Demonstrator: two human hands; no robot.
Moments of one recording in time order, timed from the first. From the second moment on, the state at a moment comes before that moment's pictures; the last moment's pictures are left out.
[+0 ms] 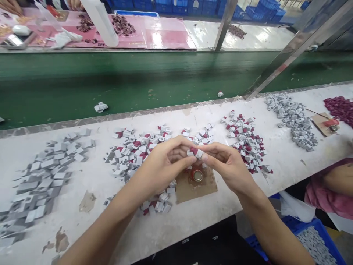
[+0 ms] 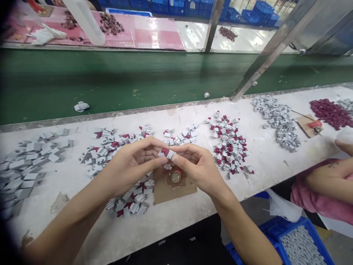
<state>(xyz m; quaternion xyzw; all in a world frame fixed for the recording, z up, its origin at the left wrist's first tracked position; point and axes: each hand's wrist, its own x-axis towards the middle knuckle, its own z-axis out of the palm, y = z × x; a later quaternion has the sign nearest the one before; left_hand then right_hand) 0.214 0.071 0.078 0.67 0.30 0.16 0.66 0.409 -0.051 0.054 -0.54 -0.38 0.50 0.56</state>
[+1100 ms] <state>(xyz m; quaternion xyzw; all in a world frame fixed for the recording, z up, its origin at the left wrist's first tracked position) 0.192 0.283 0.020 0.61 0.65 0.16 0.42 0.484 0.122 0.046 -0.79 -0.48 0.19 0.34</state>
